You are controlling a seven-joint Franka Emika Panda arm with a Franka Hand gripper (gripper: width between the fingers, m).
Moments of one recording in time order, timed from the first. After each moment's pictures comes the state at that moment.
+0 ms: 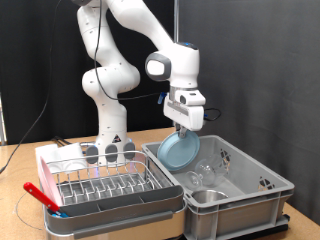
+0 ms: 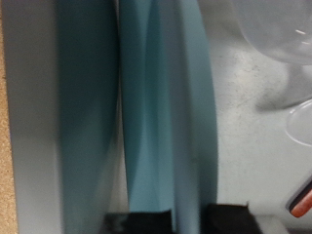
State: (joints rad) arm 0.49 -0.48 -0.04 -2.89 -0.11 2.43 -0.28
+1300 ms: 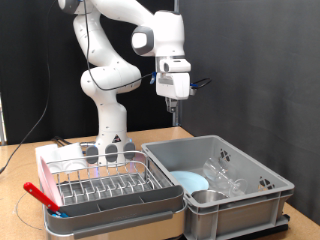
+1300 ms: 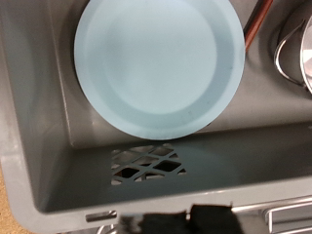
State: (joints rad) arm 0.38 -0.73 -0.10 -2.82 -0.16 2.27 -0.29
